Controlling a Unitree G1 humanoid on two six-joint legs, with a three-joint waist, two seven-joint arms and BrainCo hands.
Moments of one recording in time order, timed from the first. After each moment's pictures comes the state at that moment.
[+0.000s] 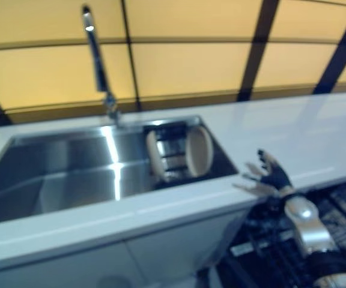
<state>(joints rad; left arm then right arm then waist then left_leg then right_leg) 0.02 0.32 -0.05 1.23 -0.17 0.25 0.13 -0.36 -0.75 0.08 0.36 0.34 -0.04 0.06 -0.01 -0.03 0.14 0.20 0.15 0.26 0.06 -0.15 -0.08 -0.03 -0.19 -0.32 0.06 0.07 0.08</state>
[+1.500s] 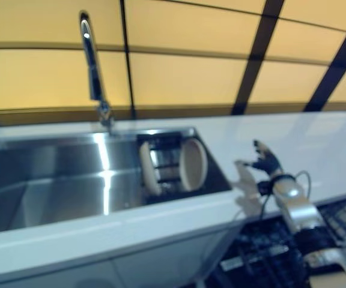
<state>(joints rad) 0.07 0.33 -0.08 1.21 -0.16 0.21 0.12 -0.53 -0.72 0.14 0.37 0.34 0.18 -0.03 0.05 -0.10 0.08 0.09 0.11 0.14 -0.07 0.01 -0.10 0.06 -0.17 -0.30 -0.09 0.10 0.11</state>
